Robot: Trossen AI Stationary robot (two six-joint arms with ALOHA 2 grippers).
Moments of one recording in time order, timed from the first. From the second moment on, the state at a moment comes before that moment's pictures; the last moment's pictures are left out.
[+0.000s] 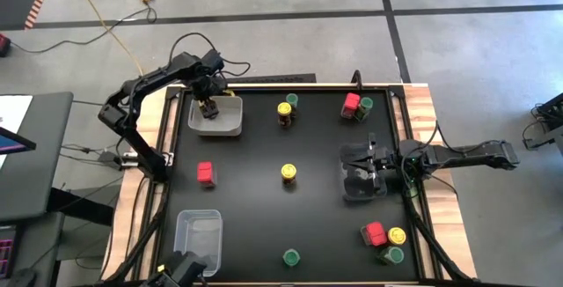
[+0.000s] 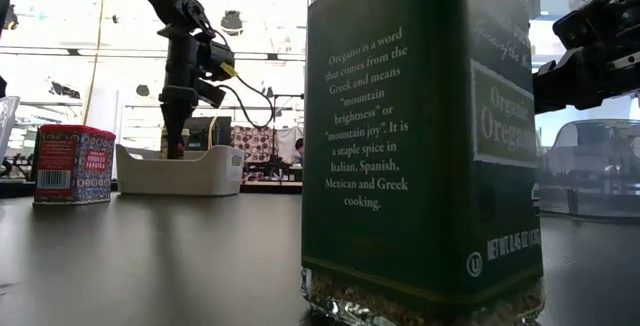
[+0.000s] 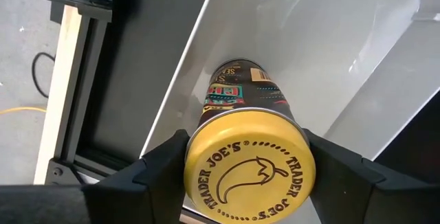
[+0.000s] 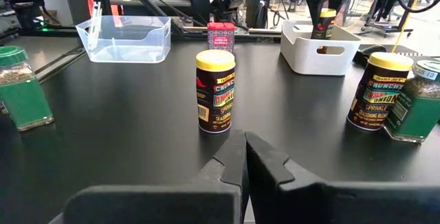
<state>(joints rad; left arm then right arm) 0.94 1.64 1.31 -1.14 -0.10 0.50 0.03 0.20 0.01 0.03 0.05 -0.03</state>
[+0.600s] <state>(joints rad) 0.94 1.64 1.31 -1.12 -0.10 0.49 0.03 0.20 0.01 0.03 0.05 -0.03</state>
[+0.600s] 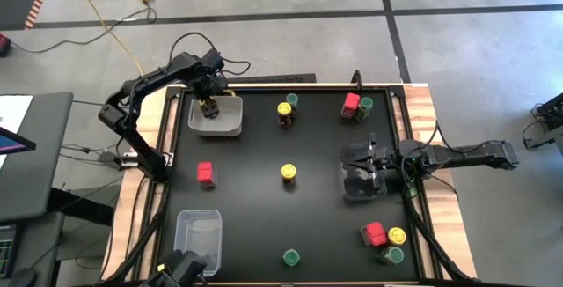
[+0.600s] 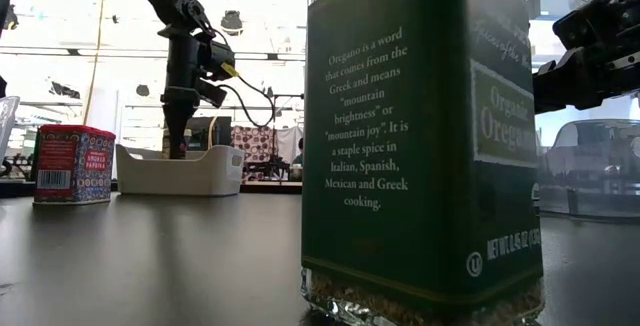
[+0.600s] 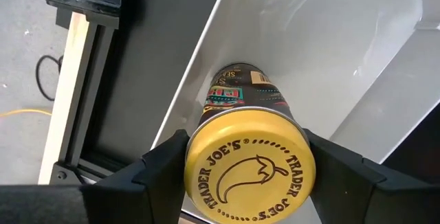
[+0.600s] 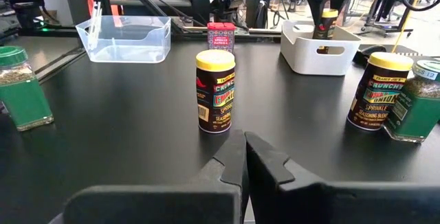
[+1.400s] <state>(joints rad) 0.94 1.64 1.31 -1.11 -0.11 0.47 0.03 0.20 0.01 0.03 0.05 -0.03</state>
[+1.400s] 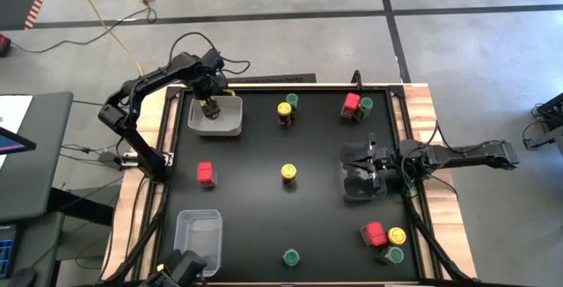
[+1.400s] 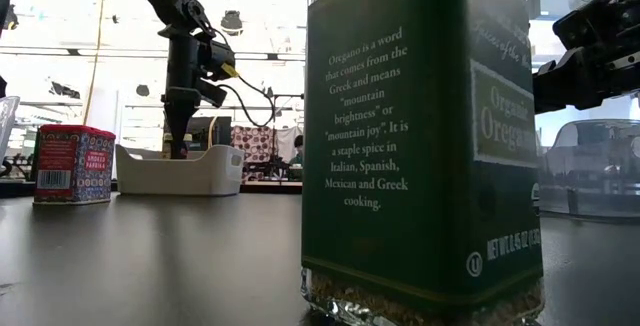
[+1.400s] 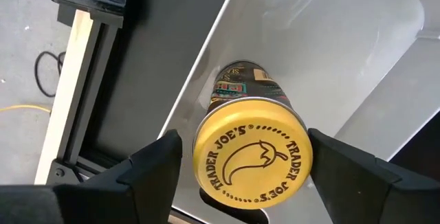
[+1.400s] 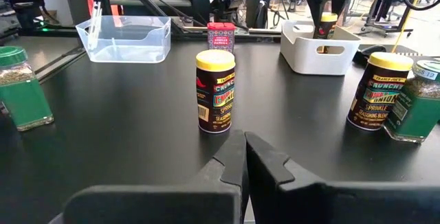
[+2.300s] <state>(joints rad) 0.94 1.49 1.31 -1.16 -0.12 0.44 0.03 0.20 0.01 0.03 0.05 -0.03</state>
